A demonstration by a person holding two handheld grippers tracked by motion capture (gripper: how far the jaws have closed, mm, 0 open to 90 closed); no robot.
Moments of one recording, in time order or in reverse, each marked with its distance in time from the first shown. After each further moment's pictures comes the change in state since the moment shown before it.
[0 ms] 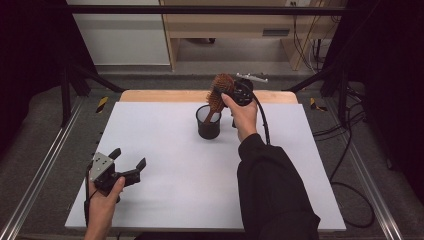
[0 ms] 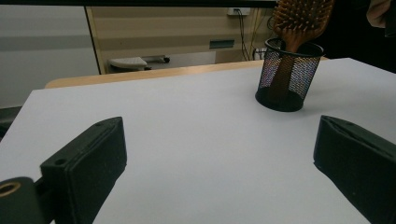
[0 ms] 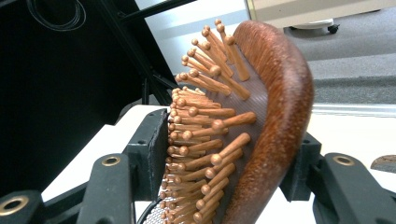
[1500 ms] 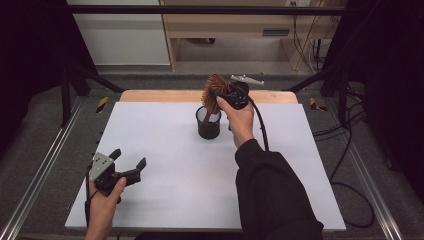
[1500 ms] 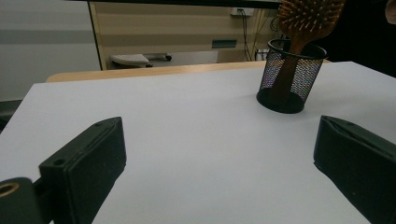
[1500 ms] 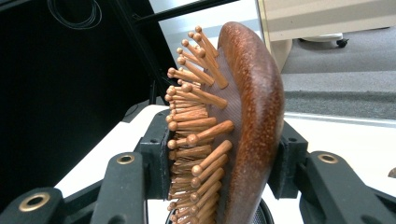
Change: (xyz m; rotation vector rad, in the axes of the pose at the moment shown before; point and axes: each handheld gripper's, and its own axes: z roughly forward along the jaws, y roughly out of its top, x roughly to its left) left arm -0.001 0.000 0.000 0.003 0.011 -0.032; right arm 0.028 -0.004 -0.013 -0.027 0.028 -0.054
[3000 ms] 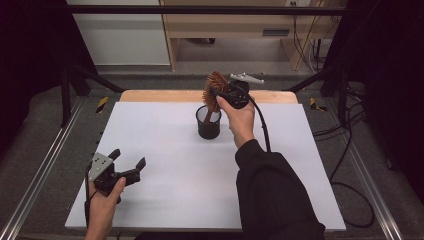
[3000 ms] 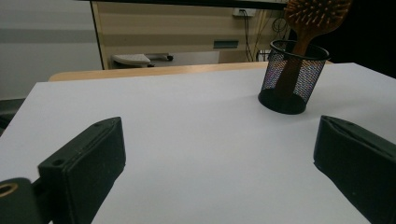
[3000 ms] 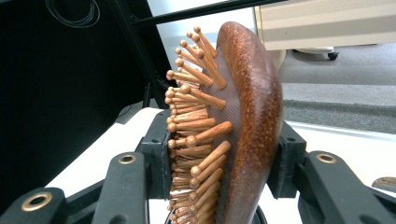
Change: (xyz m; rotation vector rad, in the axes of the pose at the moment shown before) left arm 0.000 0.000 -0.001 -0.003 0.006 -0.008; right arm 0.008 0.006 -0.008 -0.017 -0.021 -0.057
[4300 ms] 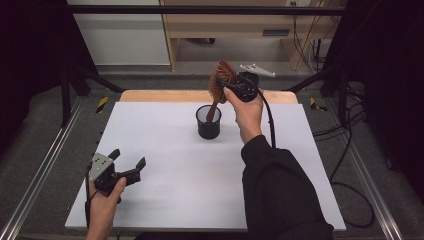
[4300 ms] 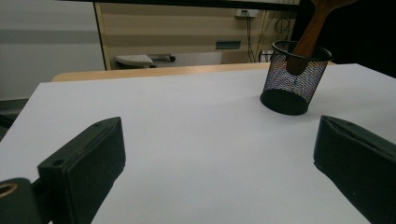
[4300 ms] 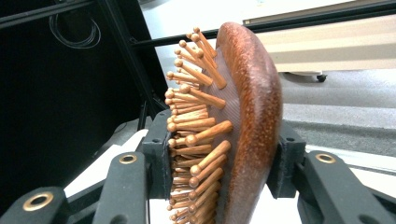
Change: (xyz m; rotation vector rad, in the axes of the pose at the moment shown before) left arm -0.001 0.000 0.000 -0.002 0.012 0.000; right arm -0.002 0.027 -0.024 -0.075 -0.018 -0.013
